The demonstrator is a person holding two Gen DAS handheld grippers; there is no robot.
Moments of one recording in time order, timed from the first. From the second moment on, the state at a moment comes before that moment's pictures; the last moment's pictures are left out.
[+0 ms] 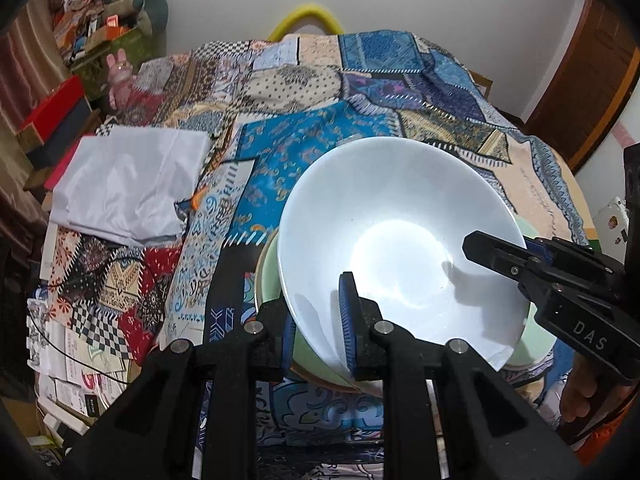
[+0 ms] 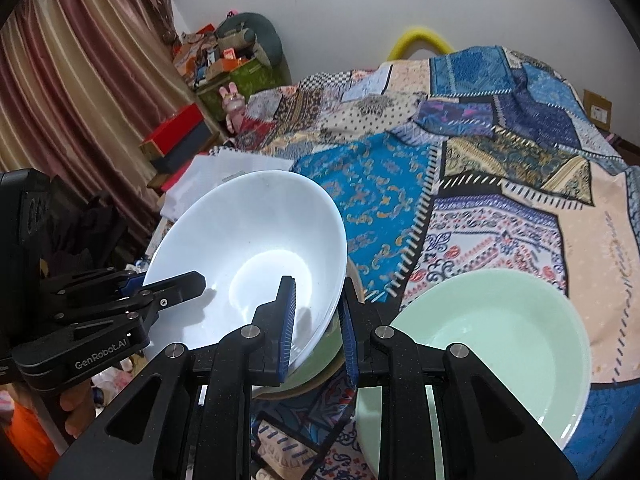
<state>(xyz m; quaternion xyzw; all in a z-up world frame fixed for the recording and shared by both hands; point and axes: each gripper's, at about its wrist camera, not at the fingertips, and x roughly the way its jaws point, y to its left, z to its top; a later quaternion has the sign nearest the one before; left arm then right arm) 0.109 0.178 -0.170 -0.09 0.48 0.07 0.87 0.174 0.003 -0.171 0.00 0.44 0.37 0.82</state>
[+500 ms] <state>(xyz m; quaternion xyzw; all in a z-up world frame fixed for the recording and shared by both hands) 0.113 0.190 -0.201 -0.09 0.51 0.07 0.85 0.181 0.017 -0.201 -0.01 0.48 0.37 0.80</state>
